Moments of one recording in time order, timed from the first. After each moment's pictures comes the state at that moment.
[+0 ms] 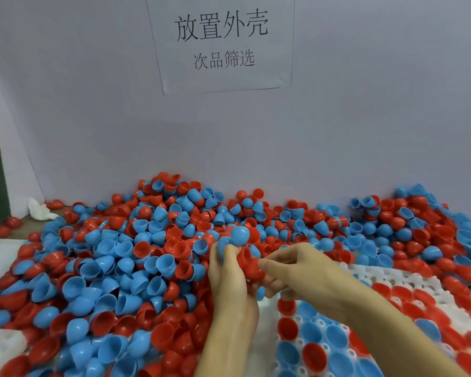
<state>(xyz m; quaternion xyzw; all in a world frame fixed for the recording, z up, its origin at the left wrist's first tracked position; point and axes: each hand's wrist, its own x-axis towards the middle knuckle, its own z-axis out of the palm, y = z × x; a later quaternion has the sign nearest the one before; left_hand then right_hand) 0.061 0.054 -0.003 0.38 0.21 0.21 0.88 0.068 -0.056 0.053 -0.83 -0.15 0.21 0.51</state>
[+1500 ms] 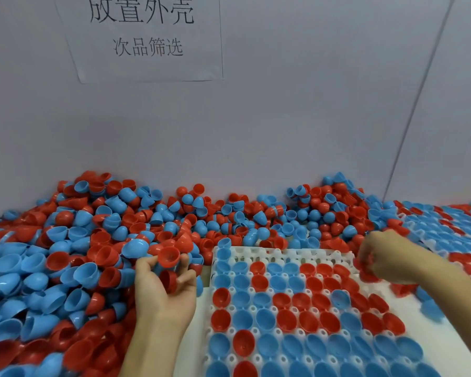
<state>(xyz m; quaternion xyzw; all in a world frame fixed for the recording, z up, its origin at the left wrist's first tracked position) 0.055 0.060 -0.004 0.18 0.19 0.12 0.96 0.122 -0.276 0.047 -1.00 0.01 0.08 -0.02</state>
